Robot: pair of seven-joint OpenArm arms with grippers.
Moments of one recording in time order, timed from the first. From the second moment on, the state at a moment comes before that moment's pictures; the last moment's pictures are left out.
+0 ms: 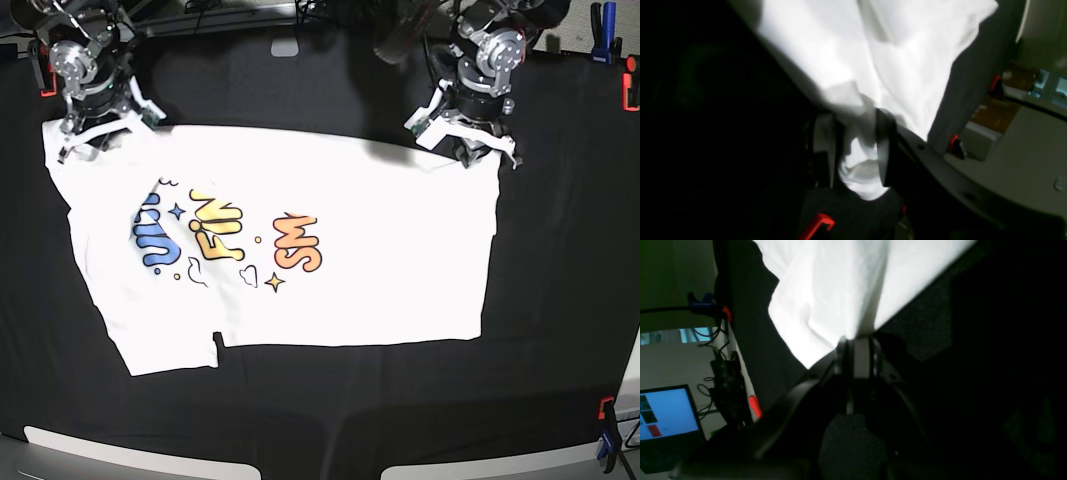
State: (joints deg) left arm 16.4 -24.9 36.7 94.5 39.4 3.0 42.3; right arm -29.0 46.5 -19.1 103.4 -27.0 4.6 -43.2
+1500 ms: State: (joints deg) left arm 30.1 -37.6 36.9 94.7 56.6 10.1 53.7; right arm -46.8 46.8 -22.4 116.2 -27.1 0.5 -53.6
